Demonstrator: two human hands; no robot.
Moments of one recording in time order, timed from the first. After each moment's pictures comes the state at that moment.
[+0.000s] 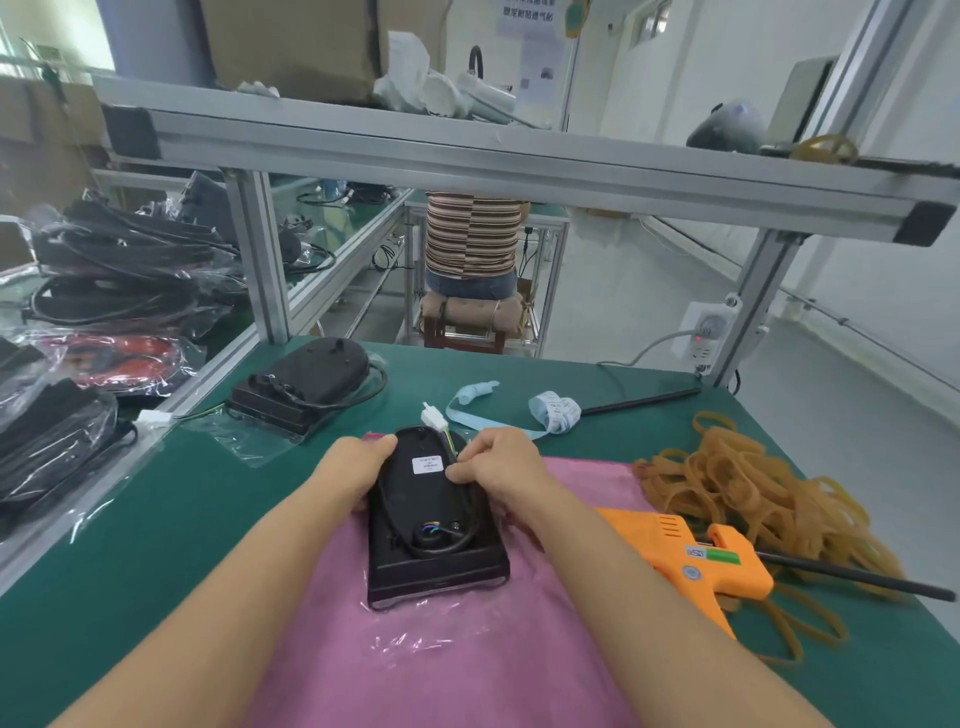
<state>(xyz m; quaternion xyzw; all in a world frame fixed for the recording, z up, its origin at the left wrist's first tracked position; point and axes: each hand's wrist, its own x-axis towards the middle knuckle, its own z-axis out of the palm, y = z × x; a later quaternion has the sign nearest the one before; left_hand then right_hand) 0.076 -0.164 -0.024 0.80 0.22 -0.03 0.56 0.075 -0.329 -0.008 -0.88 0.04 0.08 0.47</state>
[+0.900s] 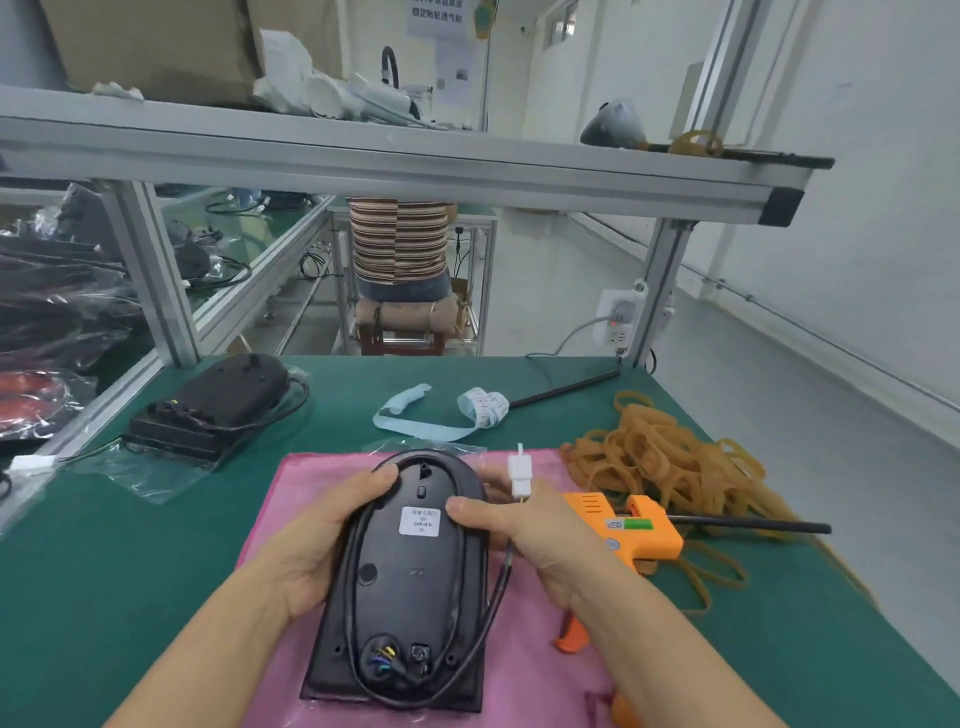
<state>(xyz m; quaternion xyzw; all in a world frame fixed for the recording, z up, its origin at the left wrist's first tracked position) 0.015 -0.208 -0.018 0.54 0.05 -0.26 0.80 -0.015 -0.403 0.000 -0.68 0.01 0.09 0.73</state>
